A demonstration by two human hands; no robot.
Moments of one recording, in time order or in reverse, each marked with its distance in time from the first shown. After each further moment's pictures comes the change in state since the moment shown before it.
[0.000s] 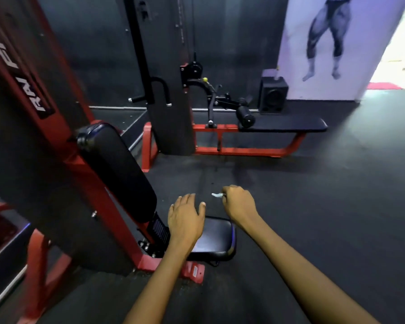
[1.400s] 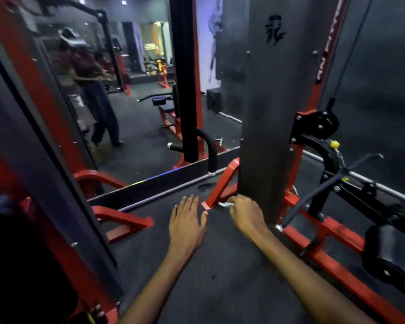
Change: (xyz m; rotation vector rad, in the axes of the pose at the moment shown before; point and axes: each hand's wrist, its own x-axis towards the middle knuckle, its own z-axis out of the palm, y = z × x) left_hand 0.697 0.115 0.106 0.205 0.398 -0.626; right_hand 0.795 0.146 0.098 0.199 -0.236 -0.724
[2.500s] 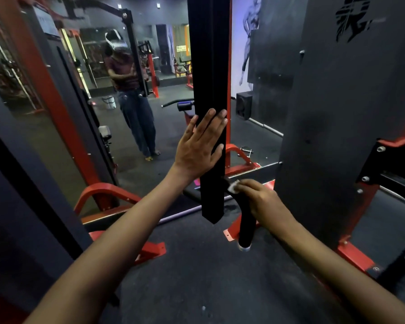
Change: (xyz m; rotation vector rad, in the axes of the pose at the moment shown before) left_hand 0.461 -0.072 -0.017 0.394 0.890 0.647; right_hand 0.356 0.007 0.032 0.277 0.284 -0.720
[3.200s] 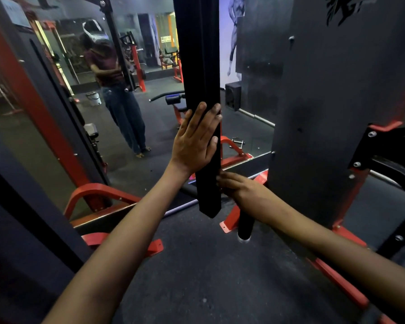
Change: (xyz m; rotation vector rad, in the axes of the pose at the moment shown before) left_hand -0.003 -0.002 0.025 -0.236 0.088 -0.015; right_hand 0.025 0.011 0.023 -0.258 -0.199 -0.340
